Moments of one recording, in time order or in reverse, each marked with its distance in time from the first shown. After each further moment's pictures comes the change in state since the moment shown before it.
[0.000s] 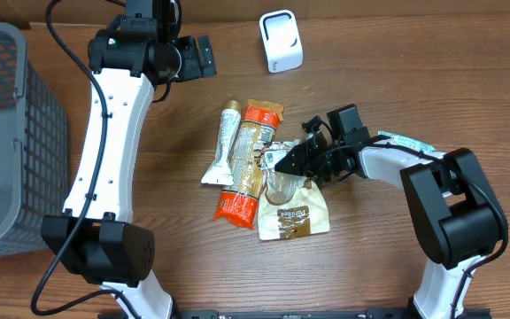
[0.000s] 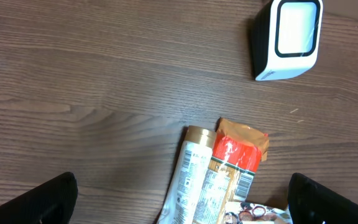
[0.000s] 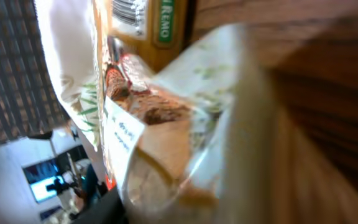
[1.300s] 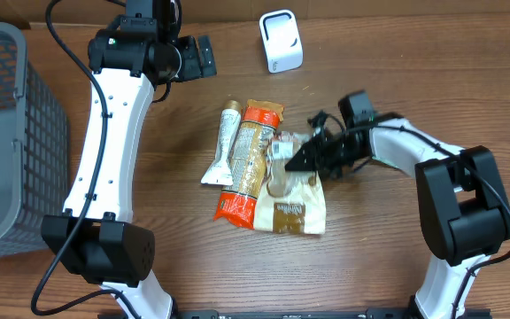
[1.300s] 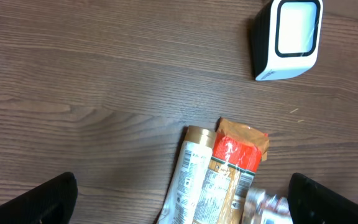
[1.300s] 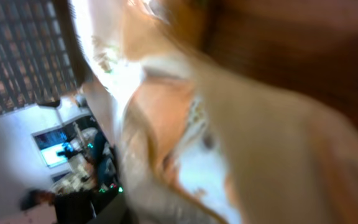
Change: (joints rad) left arm 0.000 0.000 0.000 0.000 0.000 0.000; right arm -0.069 0.000 0.201 -0.470 -0.090 -0.319
